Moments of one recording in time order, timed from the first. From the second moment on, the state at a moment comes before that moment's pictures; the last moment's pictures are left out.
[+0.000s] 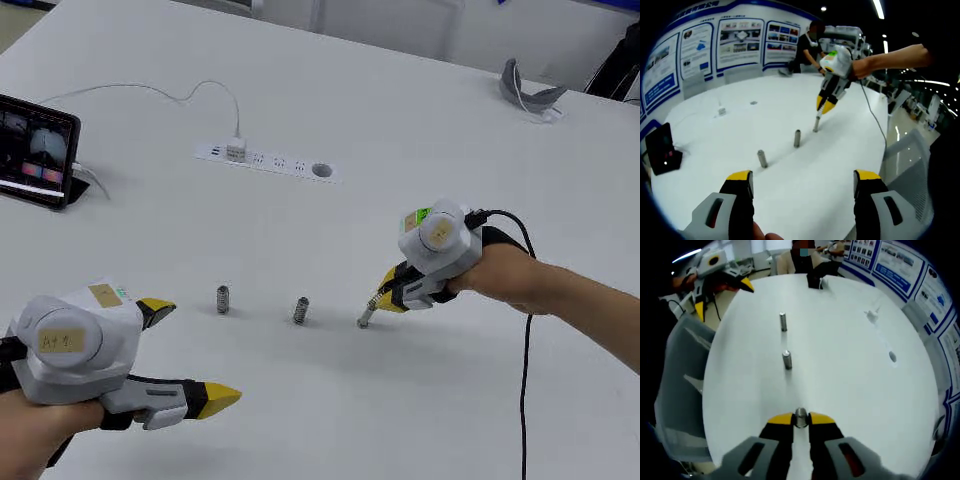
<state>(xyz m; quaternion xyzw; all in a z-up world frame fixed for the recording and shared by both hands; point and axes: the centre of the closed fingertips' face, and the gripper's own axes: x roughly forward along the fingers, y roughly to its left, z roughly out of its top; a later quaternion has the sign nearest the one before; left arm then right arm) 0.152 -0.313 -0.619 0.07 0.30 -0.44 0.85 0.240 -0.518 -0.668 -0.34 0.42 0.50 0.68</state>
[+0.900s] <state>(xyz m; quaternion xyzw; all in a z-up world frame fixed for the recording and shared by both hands) 0.151 -0.302 -0.617 0.07 0.30 -0.43 0.85 0.241 -0.513 -0.701 -0.36 0.44 0.51 0.65</state>
